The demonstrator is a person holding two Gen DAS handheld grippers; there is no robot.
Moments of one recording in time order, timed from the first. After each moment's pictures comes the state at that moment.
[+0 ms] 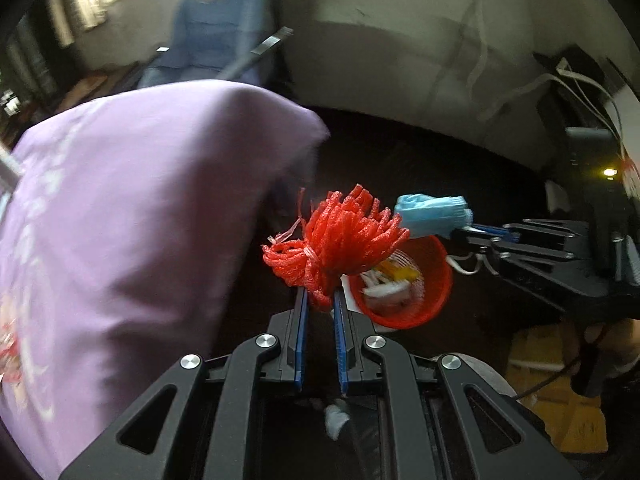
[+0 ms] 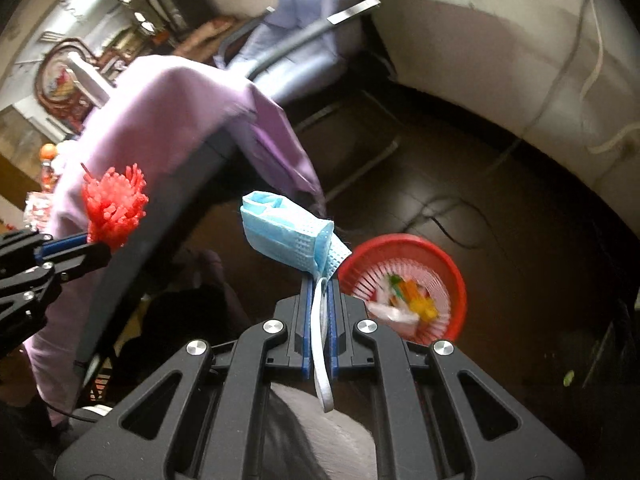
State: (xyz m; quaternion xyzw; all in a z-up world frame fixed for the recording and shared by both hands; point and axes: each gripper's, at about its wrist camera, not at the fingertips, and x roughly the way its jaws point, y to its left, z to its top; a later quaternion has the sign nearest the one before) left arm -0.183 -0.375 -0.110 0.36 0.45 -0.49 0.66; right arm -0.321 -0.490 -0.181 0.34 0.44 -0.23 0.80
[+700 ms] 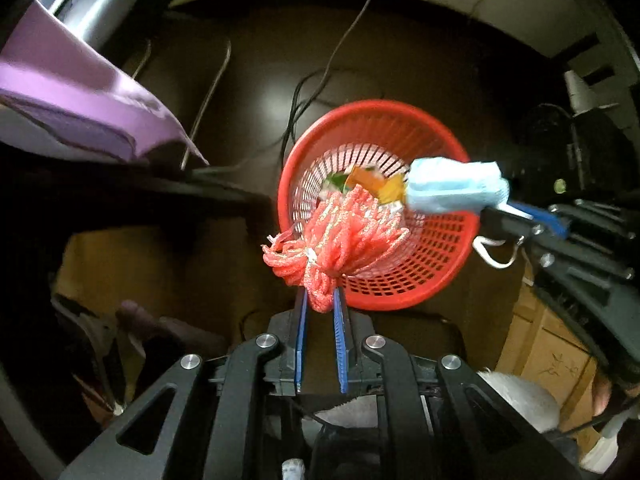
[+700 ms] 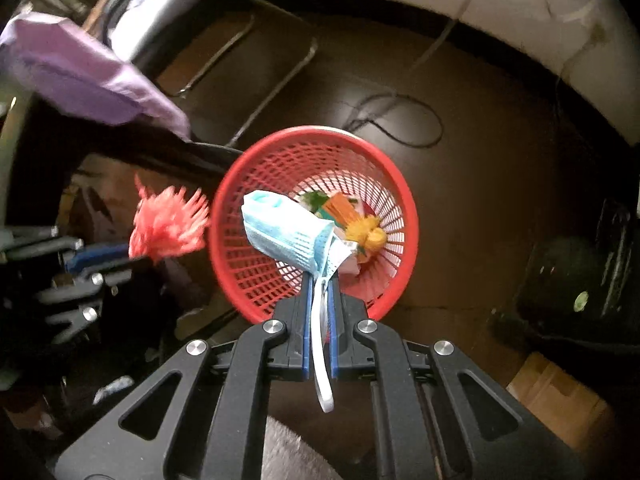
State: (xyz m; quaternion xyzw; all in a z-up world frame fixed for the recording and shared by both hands) left arm -0.217 -0.474 -0.329 0.49 0.55 -0.44 0.51; right arm -0.353 -0.531 -0.347 0.43 0.53 -0.28 0.67
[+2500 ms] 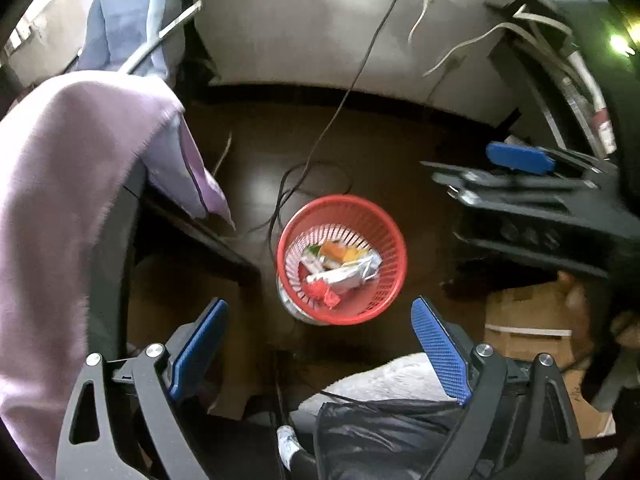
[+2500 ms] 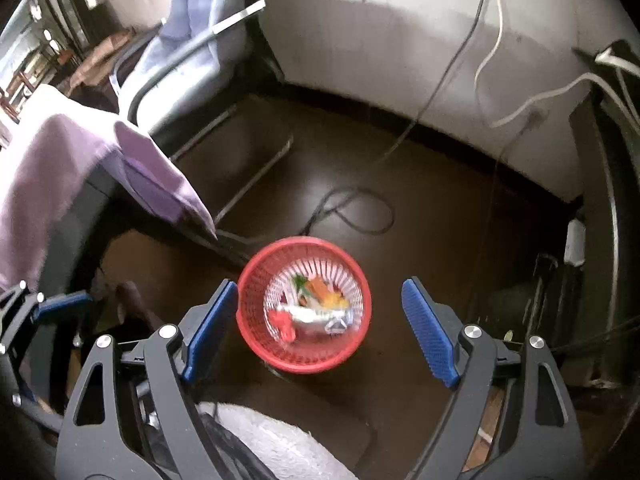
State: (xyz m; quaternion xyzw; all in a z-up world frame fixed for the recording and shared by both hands) left arm -0.223 -0.416 -0.162 0.38 0.46 -0.55 0.58; right arm -0.339 -0.519 -0.170 0.31 0.45 -0.40 0.73
